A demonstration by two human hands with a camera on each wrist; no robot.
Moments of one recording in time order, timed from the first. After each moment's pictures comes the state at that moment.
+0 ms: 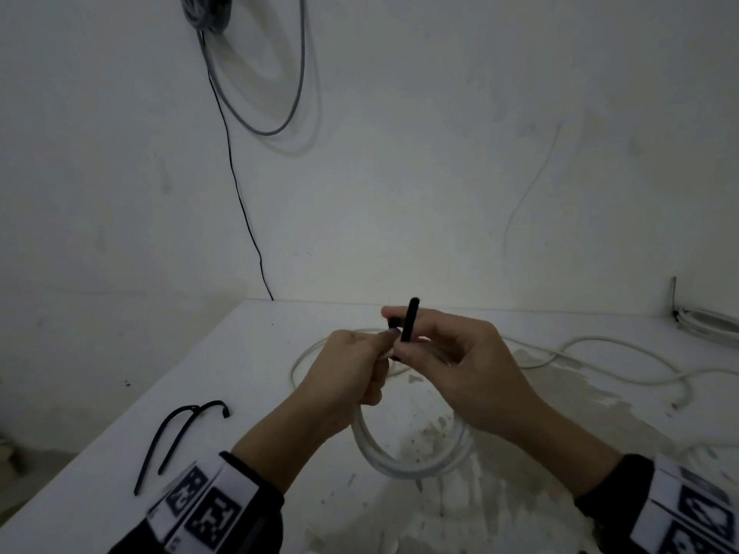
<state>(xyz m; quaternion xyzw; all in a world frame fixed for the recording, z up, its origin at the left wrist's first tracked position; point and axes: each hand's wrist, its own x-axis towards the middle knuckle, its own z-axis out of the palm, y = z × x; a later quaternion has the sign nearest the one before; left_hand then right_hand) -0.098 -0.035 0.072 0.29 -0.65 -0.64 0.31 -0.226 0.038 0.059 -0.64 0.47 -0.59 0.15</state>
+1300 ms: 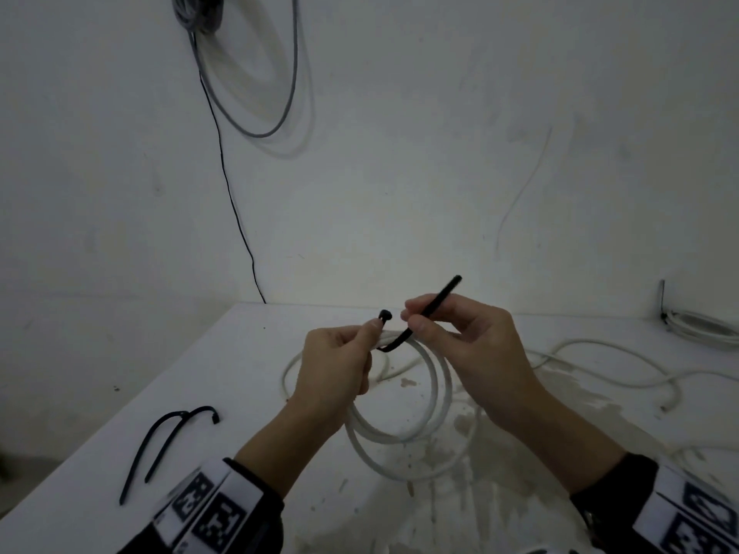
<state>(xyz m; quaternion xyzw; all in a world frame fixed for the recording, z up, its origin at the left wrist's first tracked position) -0.108 -0.045 0.061 0.27 -0.63 -0.59 0.44 -0.230 0.044 0.080 -0.52 0.51 -0.66 0.16</state>
